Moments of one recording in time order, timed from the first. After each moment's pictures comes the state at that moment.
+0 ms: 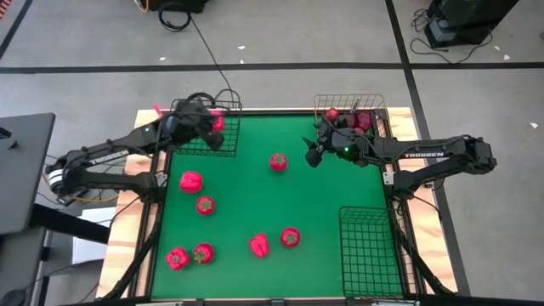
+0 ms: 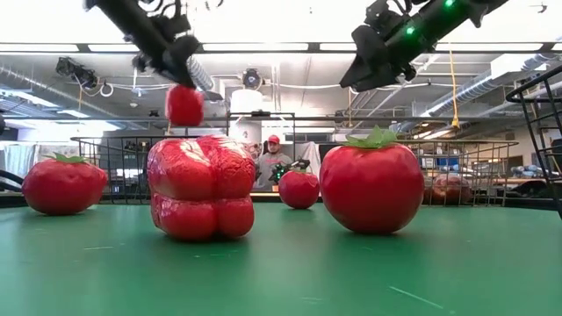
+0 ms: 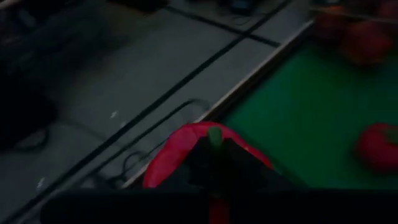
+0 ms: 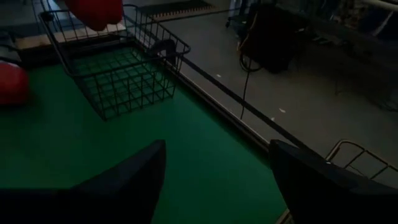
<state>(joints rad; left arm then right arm) 0.43 0.98 0.89 -0.46 -0.49 -0.05 -0.16 1.19 0.81 -0.10 0.55 0.15</state>
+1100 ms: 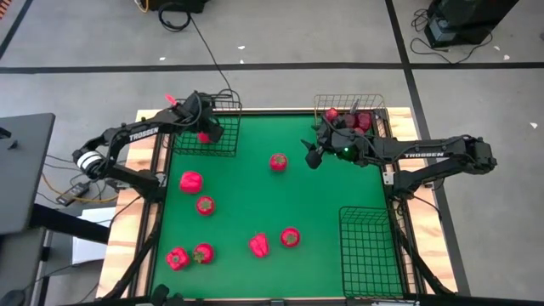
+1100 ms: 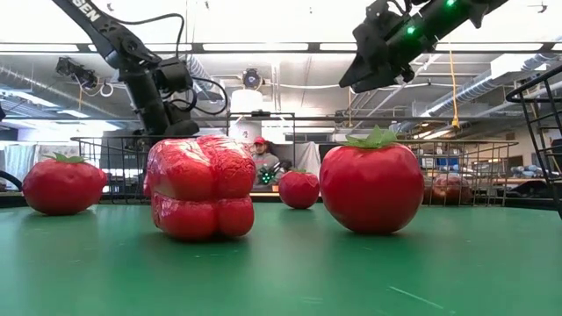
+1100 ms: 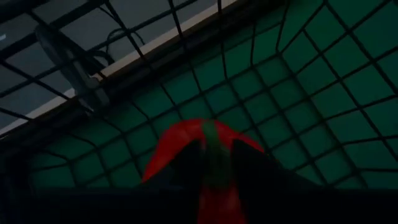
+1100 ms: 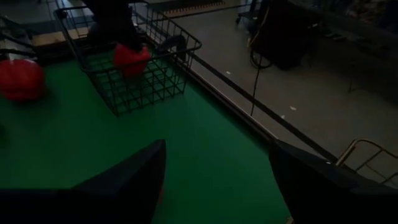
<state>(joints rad) 0.87 1.35 0.80 -0.42 -0.14 -0.11 -0.16 1.19 0.81 -0.11 0.50 0.16</state>
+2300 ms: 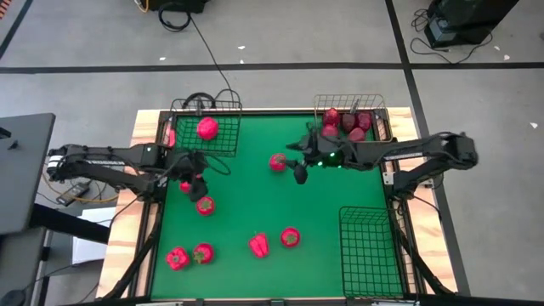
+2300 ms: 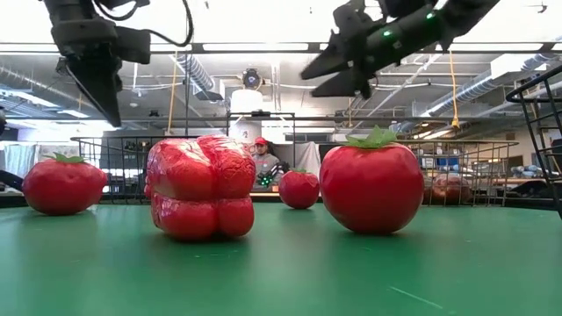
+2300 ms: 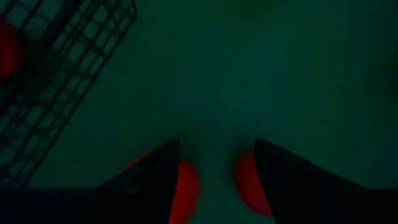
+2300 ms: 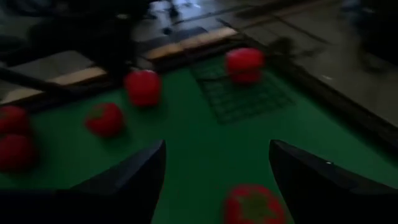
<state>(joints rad) 0.04 0.93 0.80 -1.01 -0.15 -0.45 -0.13 1.38 0.81 0.20 0.14 0.23</state>
